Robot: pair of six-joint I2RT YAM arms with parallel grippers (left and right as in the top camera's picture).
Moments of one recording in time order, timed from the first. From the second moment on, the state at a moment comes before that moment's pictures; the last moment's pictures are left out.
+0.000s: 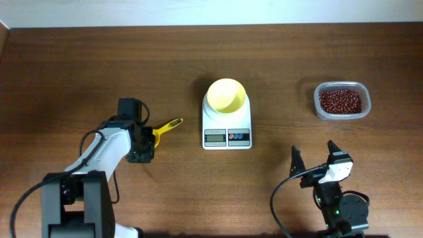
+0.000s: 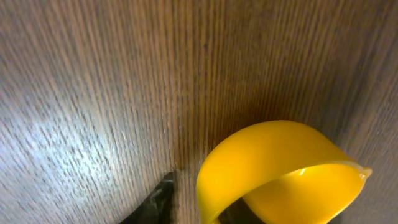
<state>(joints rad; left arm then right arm) 0.02 1.64 0.86 -0.64 0.06 -1.52 0.14 0.01 0.01 -0.07 -0.02 0.08</state>
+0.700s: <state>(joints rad) 0.04 1.64 1.11 -0.88 0.05 -0.72 0.14 0.01 0.01 -0.07 -0.02 0.08</state>
